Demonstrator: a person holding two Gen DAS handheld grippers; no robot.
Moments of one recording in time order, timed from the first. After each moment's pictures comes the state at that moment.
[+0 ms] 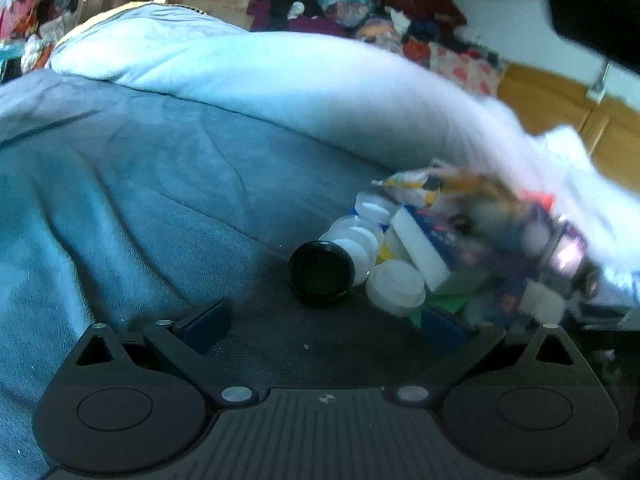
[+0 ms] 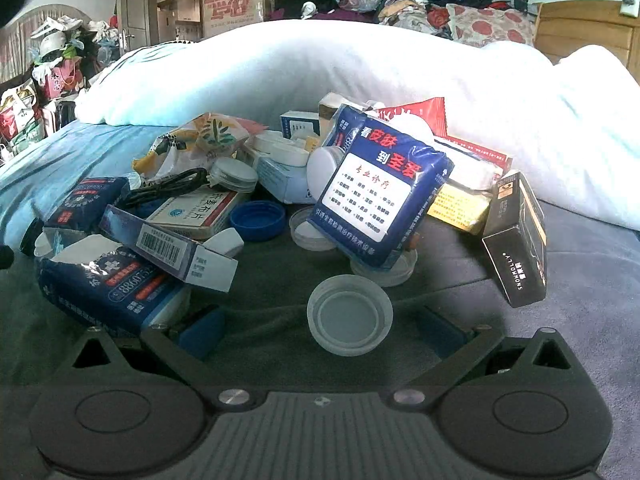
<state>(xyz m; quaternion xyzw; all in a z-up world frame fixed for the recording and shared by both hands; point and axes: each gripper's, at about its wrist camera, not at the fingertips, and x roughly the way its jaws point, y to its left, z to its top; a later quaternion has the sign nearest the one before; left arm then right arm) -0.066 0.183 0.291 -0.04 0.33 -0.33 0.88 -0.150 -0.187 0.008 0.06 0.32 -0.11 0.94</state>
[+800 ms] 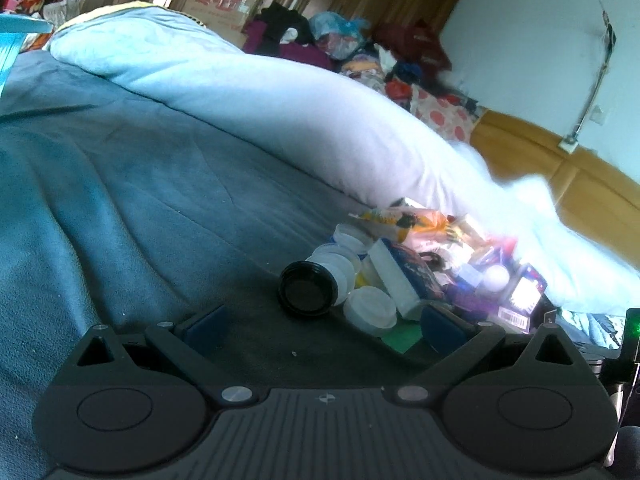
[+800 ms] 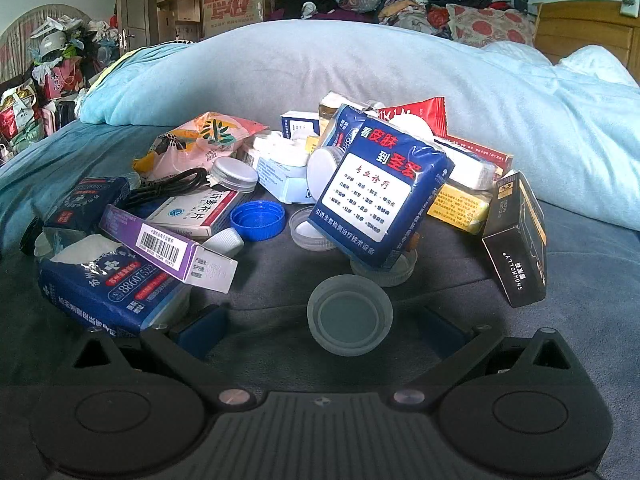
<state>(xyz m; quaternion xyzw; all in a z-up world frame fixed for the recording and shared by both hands) -0.069 0.205 0.289 -0.11 0.30 -0.37 0.88 -0.151 -0.187 0.010 0.06 0.32 -0.11 0.94</state>
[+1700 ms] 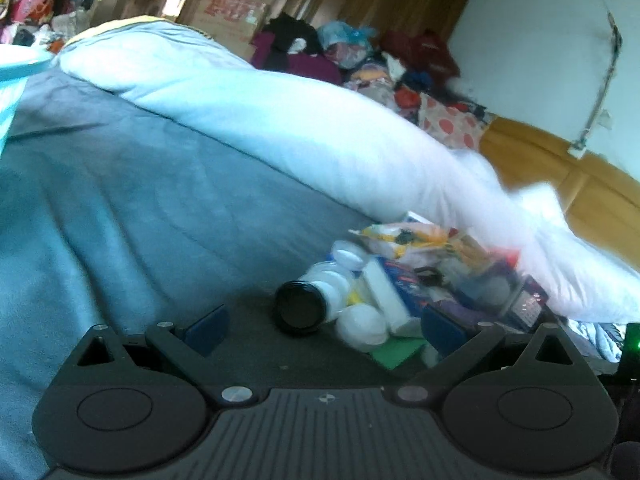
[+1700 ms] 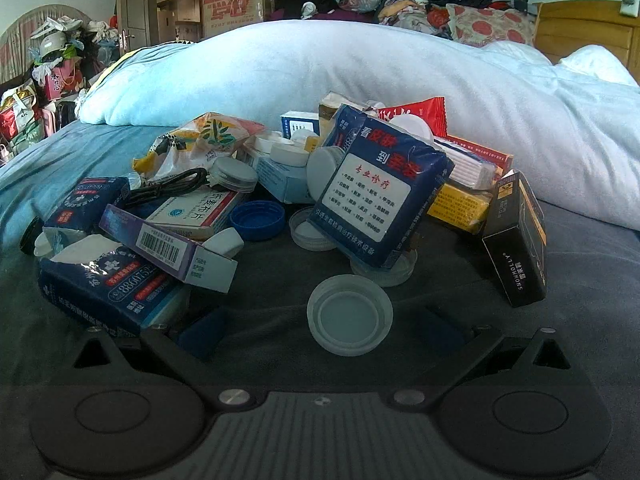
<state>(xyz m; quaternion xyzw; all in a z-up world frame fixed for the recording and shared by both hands) -0.078 0.197 0.310 -0.10 0.29 -0.35 0.89 -0.153 -0.189 0.010 0.06 0.32 -0.11 0.94</state>
